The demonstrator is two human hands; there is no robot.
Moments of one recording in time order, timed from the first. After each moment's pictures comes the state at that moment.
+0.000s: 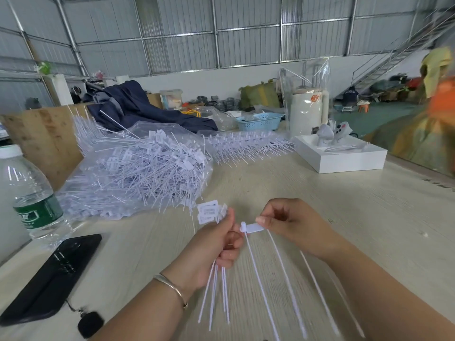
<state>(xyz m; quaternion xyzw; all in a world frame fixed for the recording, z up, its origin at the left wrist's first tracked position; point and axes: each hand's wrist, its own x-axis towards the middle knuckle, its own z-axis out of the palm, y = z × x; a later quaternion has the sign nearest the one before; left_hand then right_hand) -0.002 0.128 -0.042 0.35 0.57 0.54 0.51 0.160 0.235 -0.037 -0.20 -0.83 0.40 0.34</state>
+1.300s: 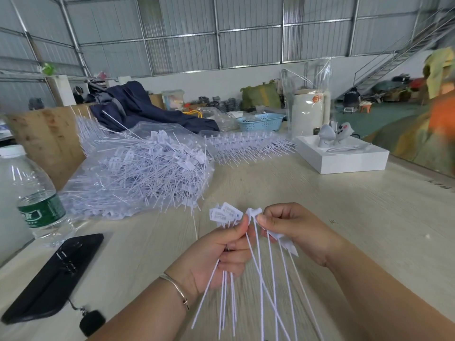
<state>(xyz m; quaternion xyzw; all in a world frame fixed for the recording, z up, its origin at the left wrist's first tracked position) -0.001 0.123 -0.043 0.36 0.34 0.50 0.71 0.161 0.222 -0.028 -0.15 -0.72 0.62 0.27</state>
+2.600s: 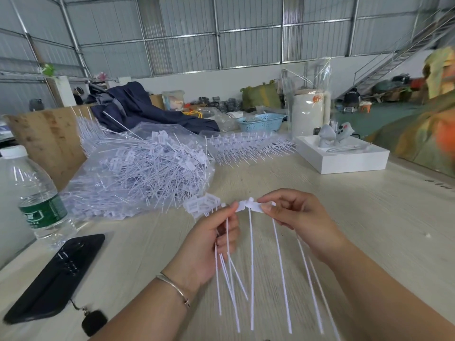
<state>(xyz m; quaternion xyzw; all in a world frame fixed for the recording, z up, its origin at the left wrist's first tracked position) -0.003 0.128 -0.034 0.32 0.39 0.65 0.56 0.158 0.227 -0.028 -0.17 -0.69 0.56 0.42</state>
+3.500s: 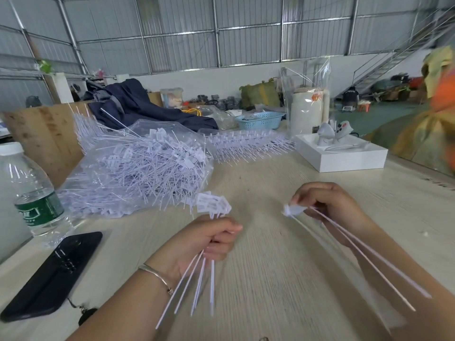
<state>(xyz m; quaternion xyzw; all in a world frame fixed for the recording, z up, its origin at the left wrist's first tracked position) -0.021 0.120 -0.028 0.43 0.50 0.49 0.57 0.190 0.260 -0.017 -0.22 -0.66 0.60 0.39</state>
